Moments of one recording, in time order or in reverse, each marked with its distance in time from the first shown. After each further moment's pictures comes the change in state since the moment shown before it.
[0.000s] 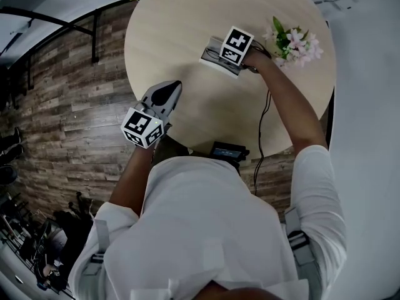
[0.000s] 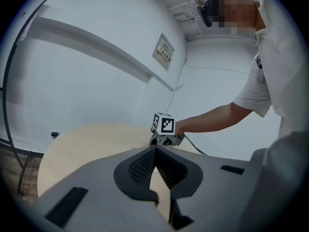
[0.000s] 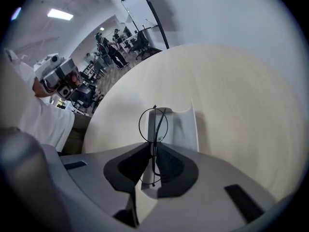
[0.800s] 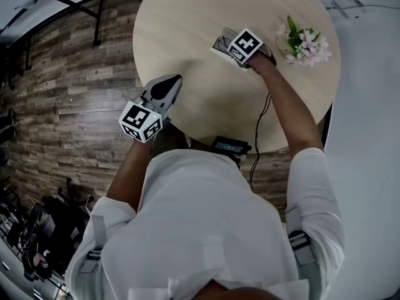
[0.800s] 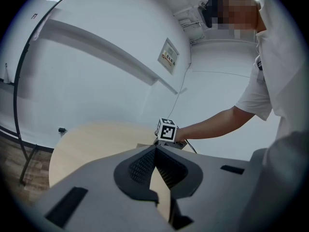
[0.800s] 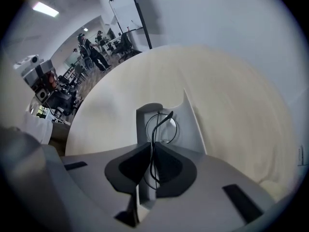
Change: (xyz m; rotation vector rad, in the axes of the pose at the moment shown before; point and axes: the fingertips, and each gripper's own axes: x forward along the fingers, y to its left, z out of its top) left arm -0.036 0.008 -0.020 -0.041 -0.027 0.042; right arm 0.024 -0.018 -0.004 0.100 -0.042 -0.212
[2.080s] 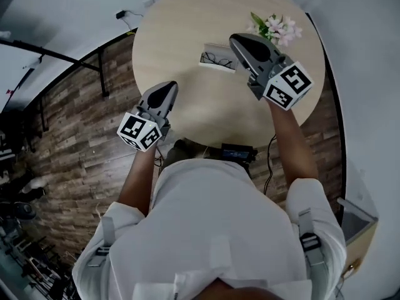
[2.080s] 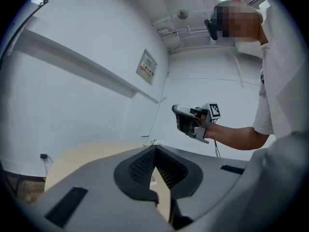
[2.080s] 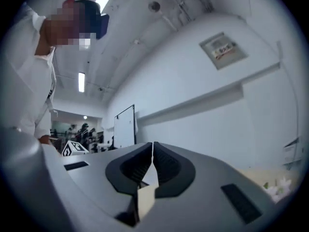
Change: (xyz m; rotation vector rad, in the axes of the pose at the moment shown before) left arm -0.024 -0.050 0.099 0.152 -0.092 -0.212; right arm -0.385 0.133 0.034 0.103 -1.425 -0.276
